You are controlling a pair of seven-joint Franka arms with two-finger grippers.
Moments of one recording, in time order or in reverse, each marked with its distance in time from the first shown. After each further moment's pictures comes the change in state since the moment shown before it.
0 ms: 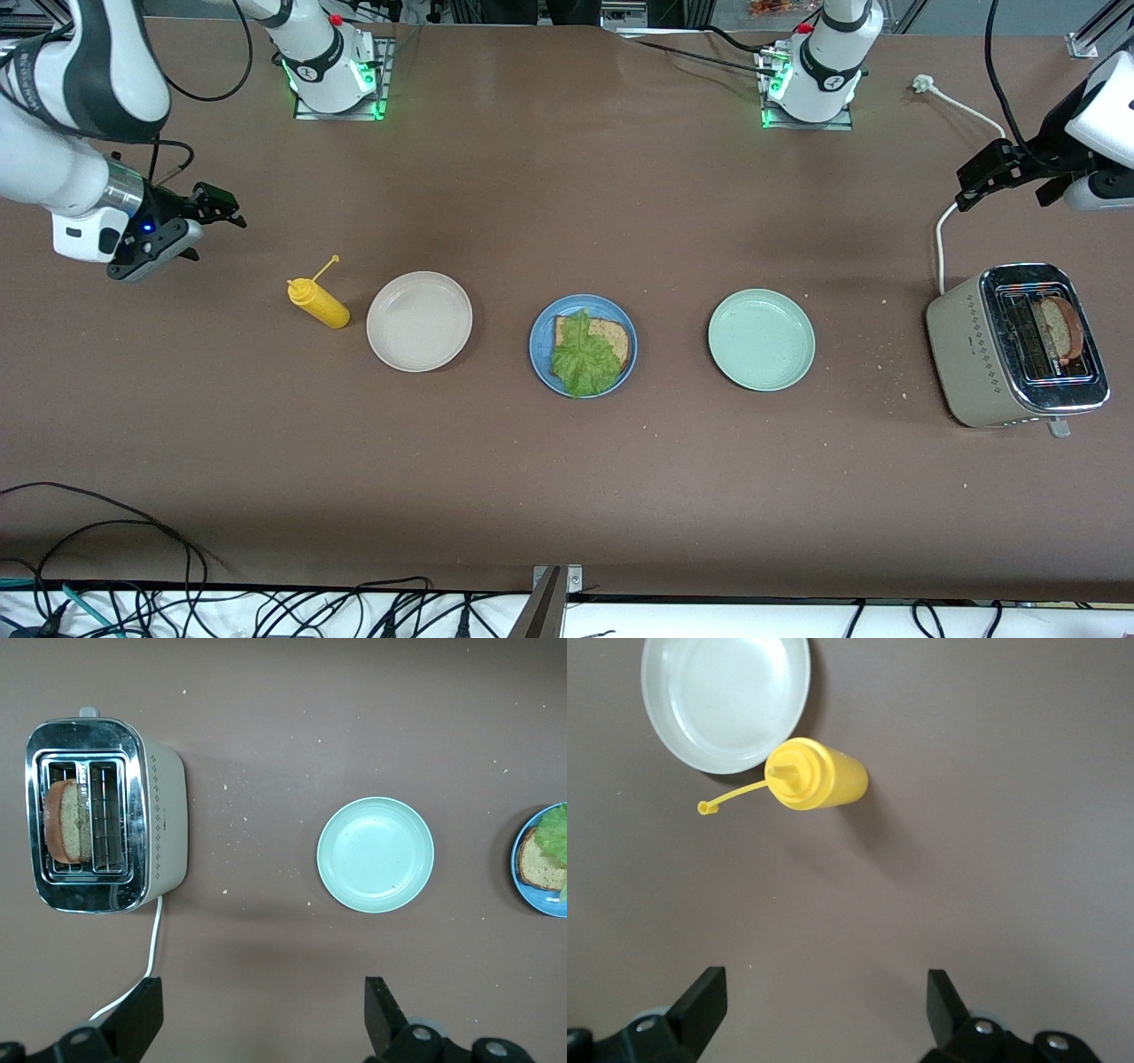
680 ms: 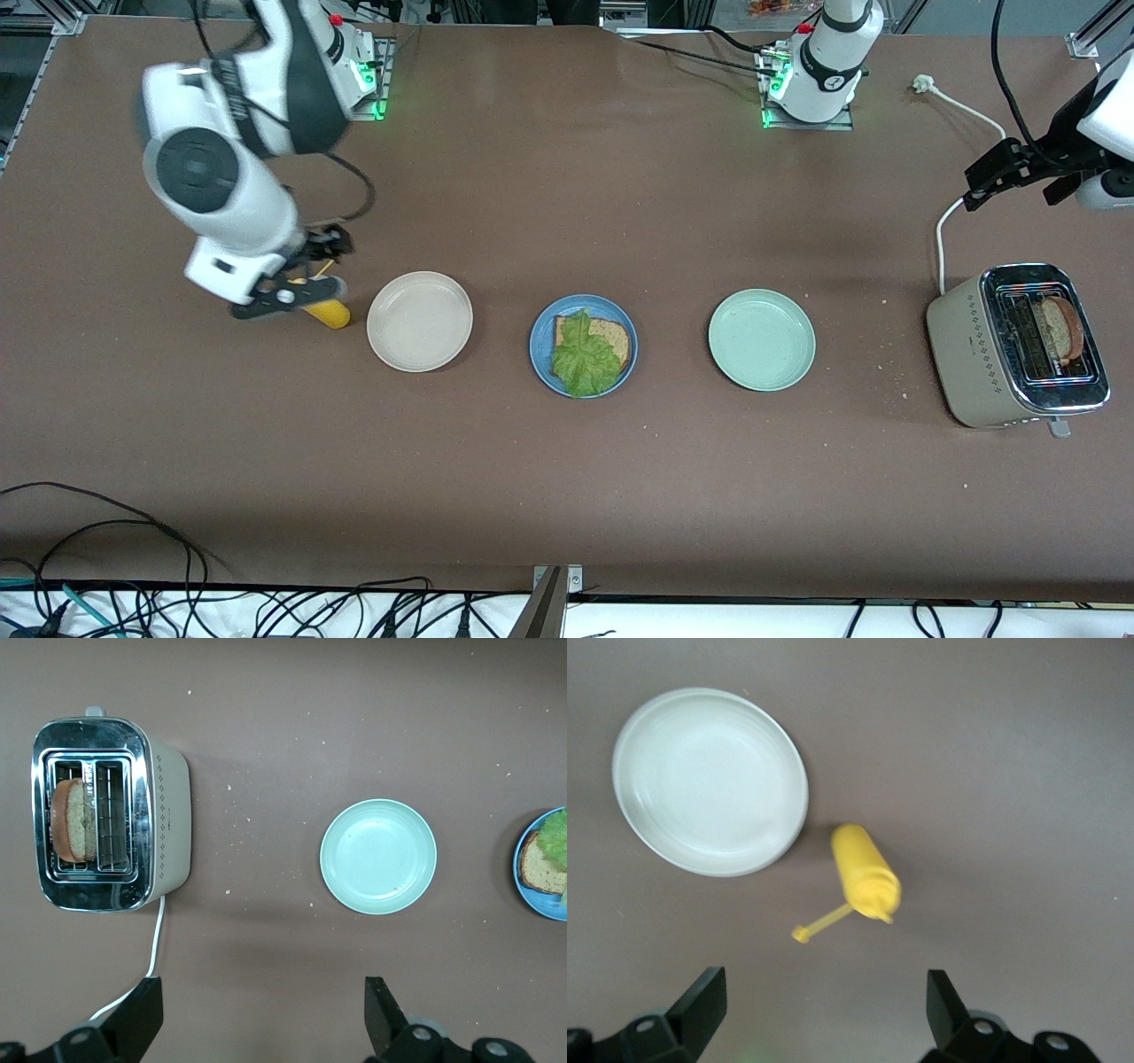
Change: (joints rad) left arm 0.001 -0.003 0.009 0.000 0.000 0.001 0.000; right arm 0.004 0.247 0.387 0.469 -0.227 -0.283 0.740
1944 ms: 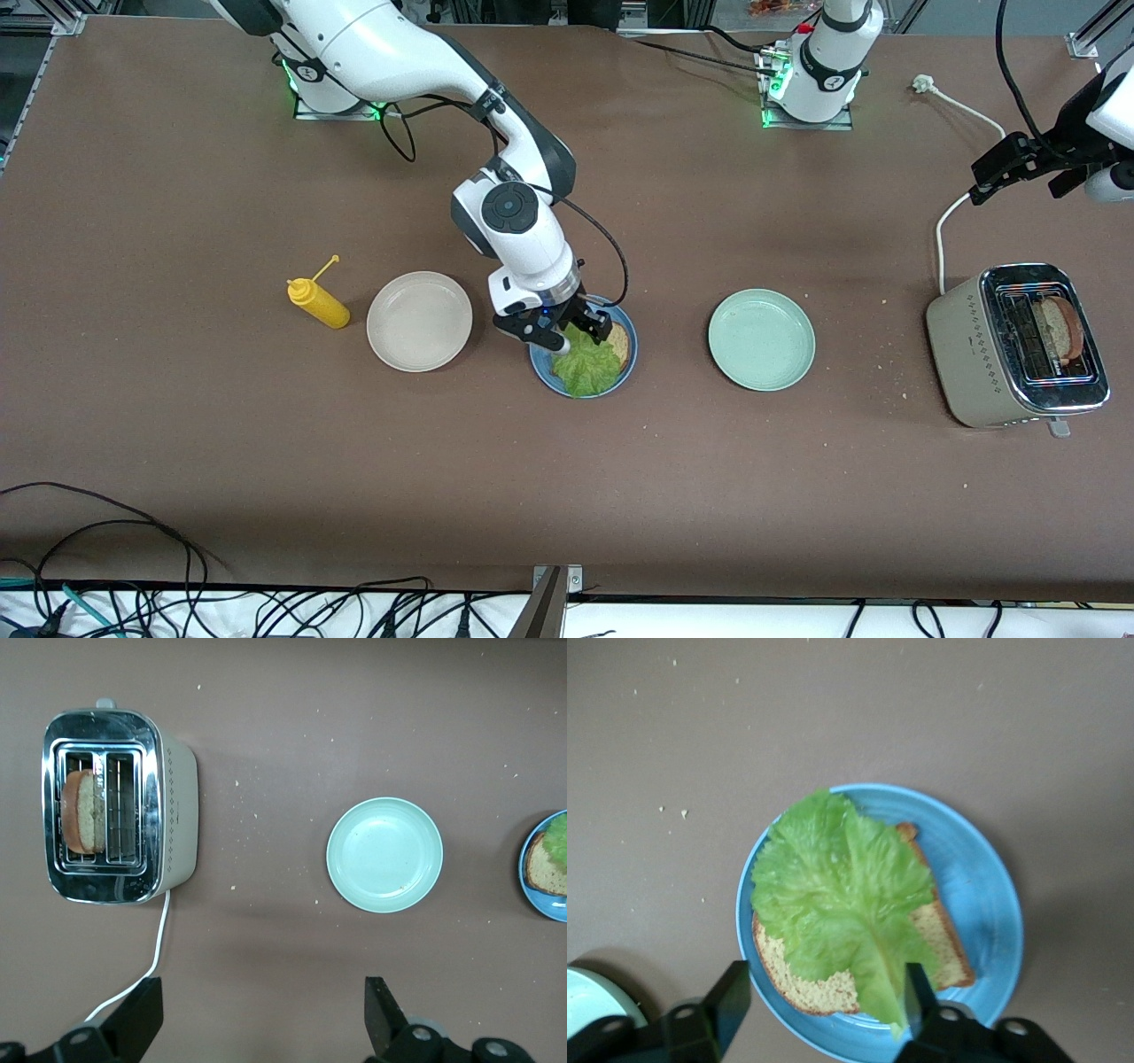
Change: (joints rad) left arm 0.000 -0.024 0.019 -0.025 0.000 0.001 0.000; right arm 0.011 0.584 0.474 0.343 0.070 0.733 1.247
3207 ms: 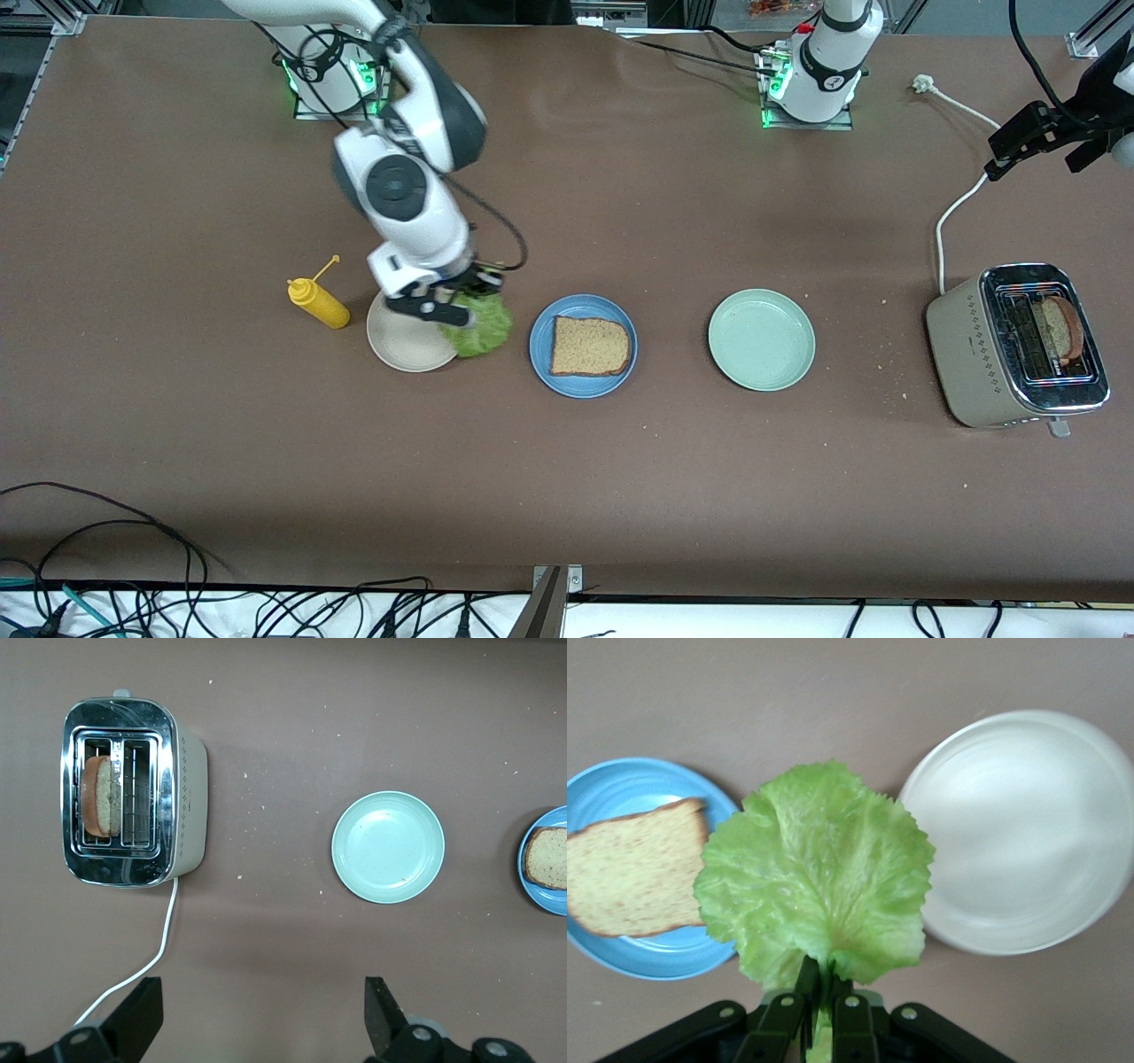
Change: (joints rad) left arm 0.009 -0.065 0.007 -0.027 0.000 -0.026 0.000; right arm -0.149 -0.332 0.014 -0.299 0.013 -0.320 -0.328
